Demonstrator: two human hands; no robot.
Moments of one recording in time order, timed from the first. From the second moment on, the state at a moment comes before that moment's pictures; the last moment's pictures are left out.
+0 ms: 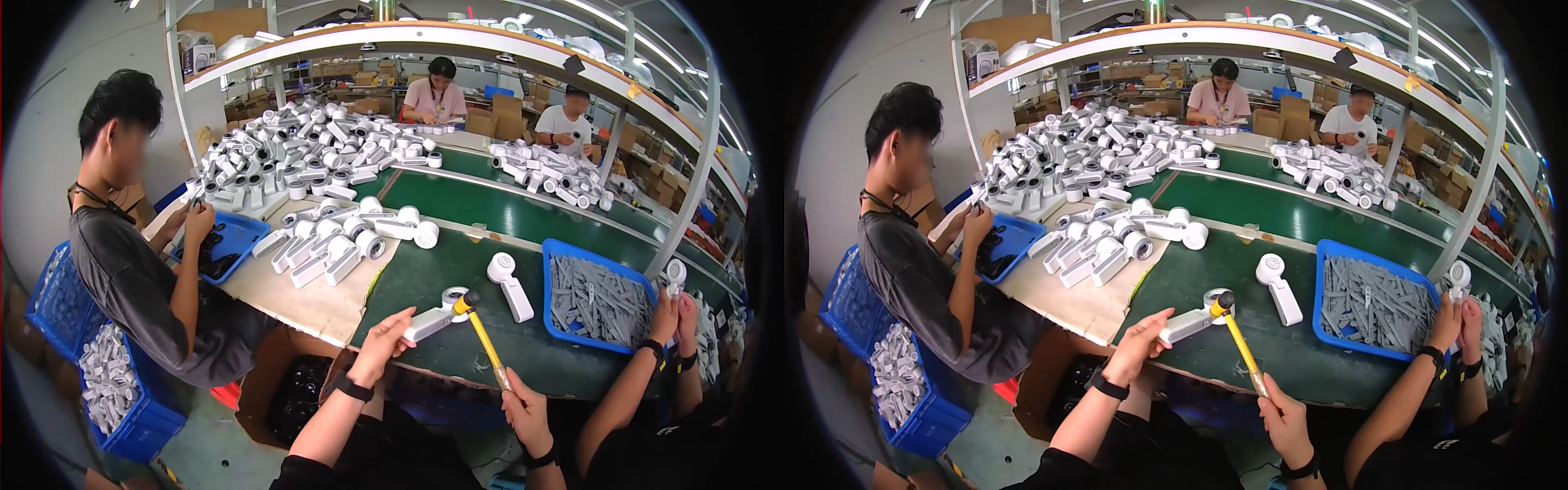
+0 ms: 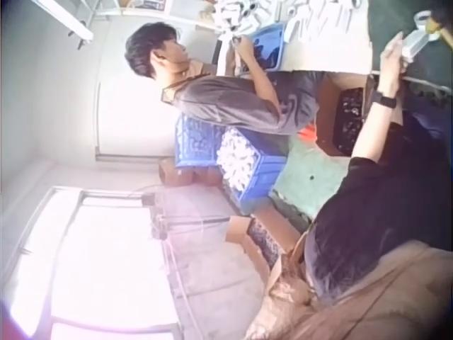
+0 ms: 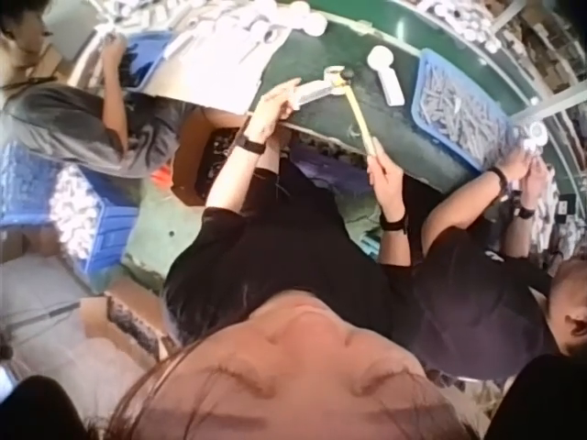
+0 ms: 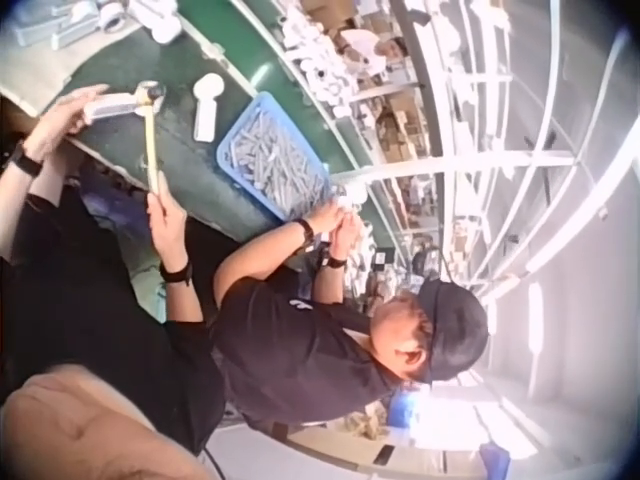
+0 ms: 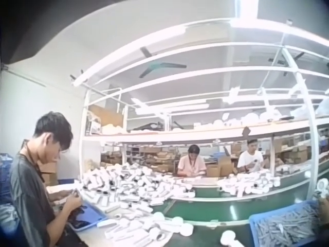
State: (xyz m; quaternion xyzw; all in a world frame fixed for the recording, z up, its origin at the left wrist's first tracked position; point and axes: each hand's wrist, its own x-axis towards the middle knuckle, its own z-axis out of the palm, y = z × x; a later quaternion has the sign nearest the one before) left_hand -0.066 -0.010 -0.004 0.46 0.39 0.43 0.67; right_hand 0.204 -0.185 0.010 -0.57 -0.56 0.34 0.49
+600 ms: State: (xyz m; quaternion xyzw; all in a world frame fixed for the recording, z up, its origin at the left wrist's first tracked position) left_hand -0.098 0.012 -0.032 0.68 0.50 0.50 0.21; right_hand 0.153 -0.129 0.027 -0.49 -0.73 0.19 0.42
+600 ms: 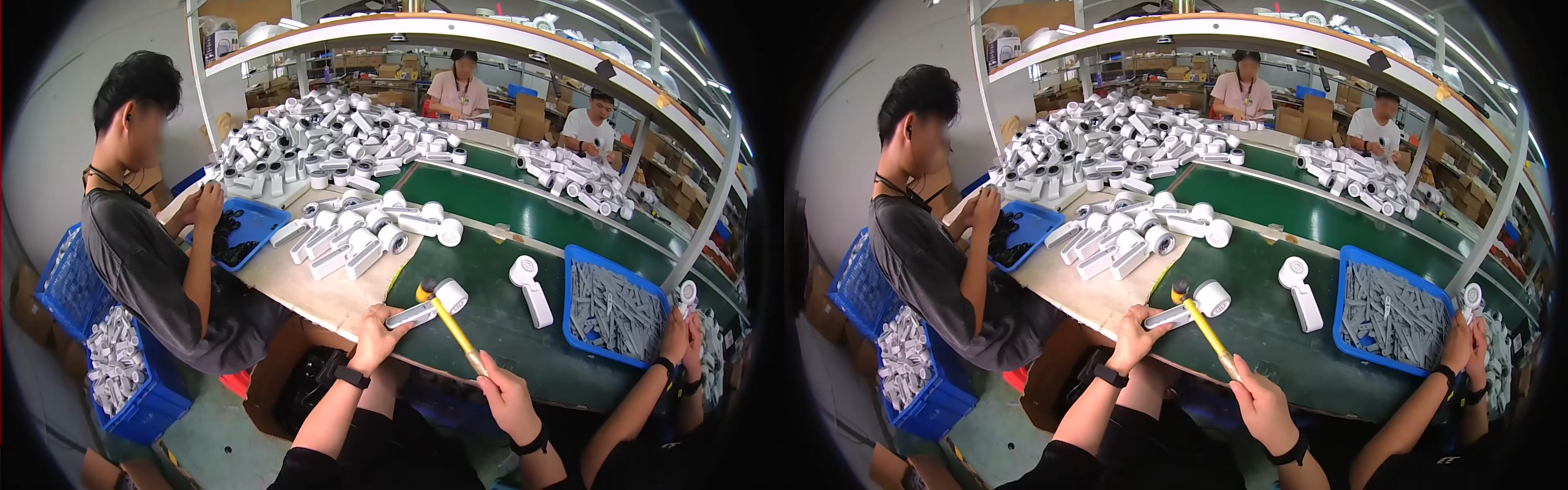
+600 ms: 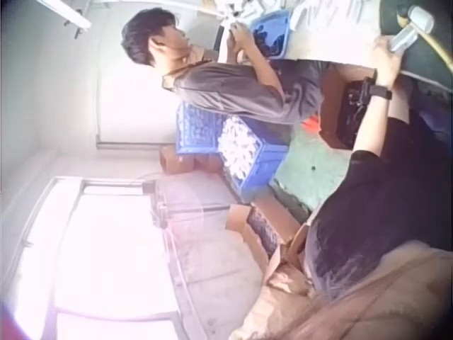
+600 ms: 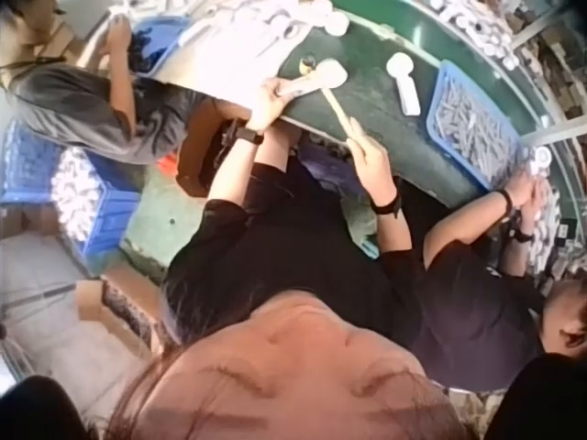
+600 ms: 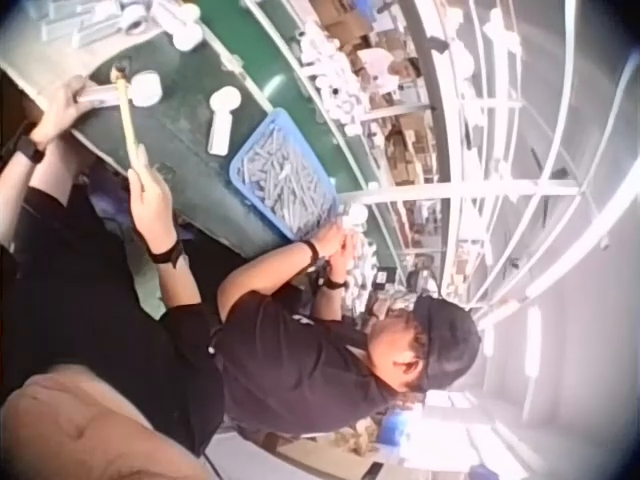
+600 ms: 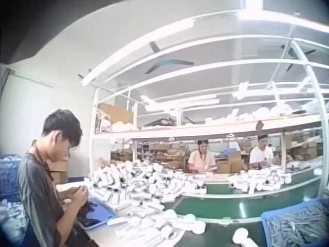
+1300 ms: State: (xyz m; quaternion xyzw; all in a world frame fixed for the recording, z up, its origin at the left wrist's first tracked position) left_hand -0.105 0.019 -0.044 0.69 0.48 0.51 0.20; right_hand 0.146 -0.127 0.024 -0.49 -0.76 0.18 0.38
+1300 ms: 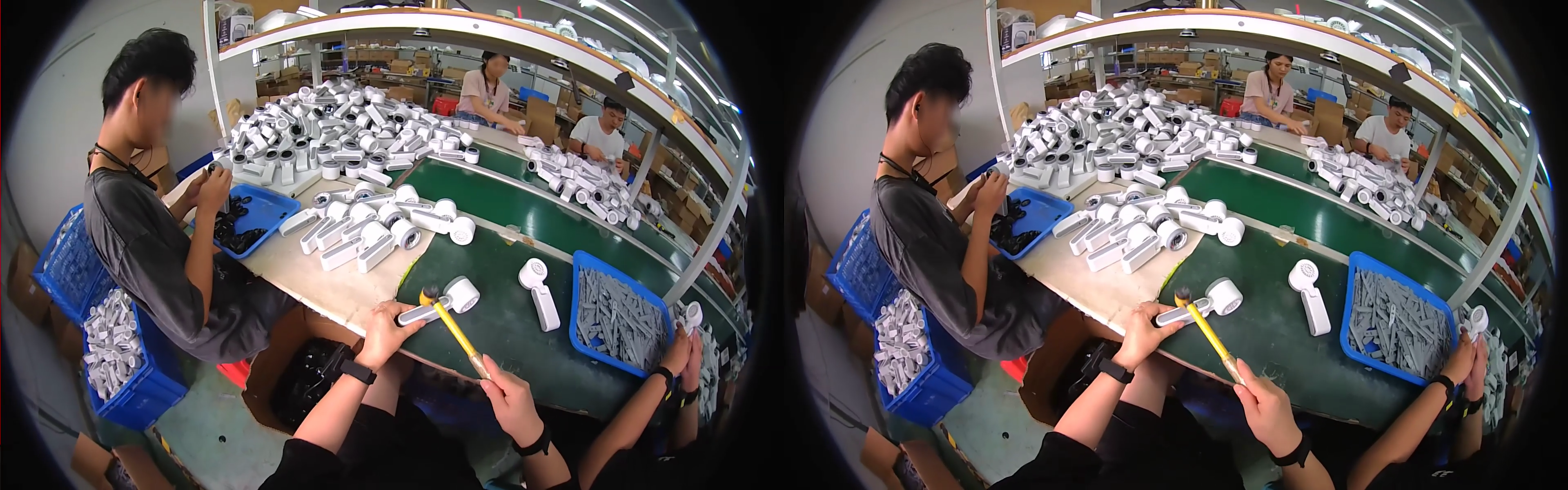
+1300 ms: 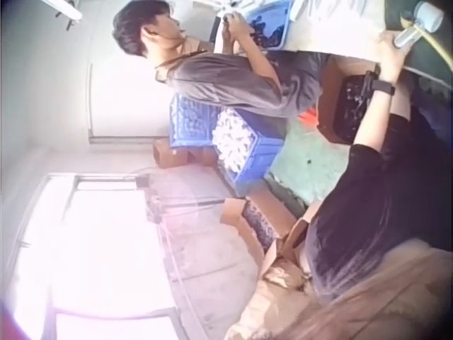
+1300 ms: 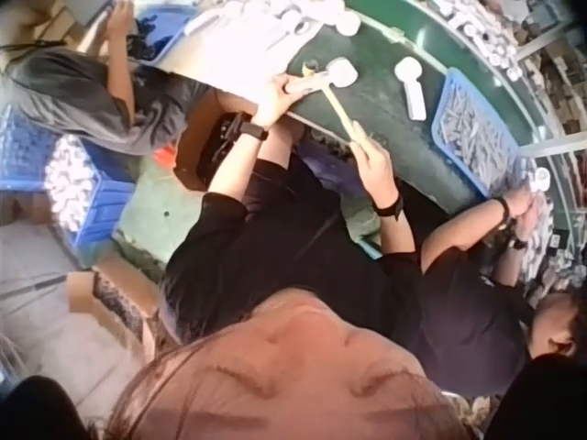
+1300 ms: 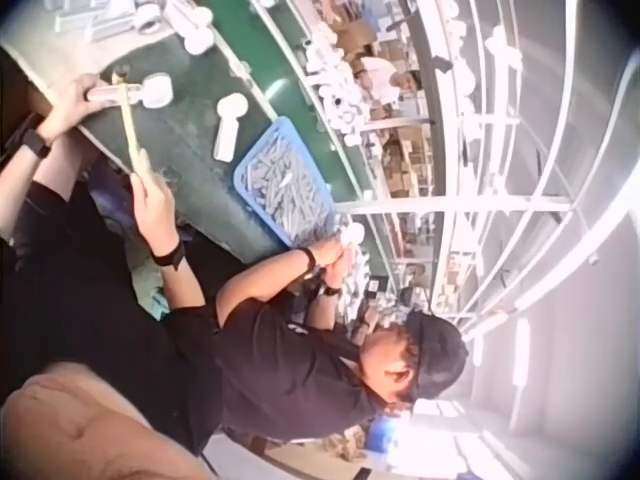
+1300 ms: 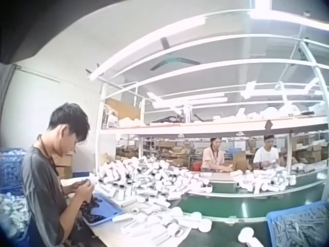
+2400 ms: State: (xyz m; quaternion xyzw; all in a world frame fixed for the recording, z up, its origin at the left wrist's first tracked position) left_hand -0.128 0.029 -0.028 0.70 0.55 0.46 0.04; right_hand 0.178 -0.146 0.012 -0.52 -0.70 0.21 0.45
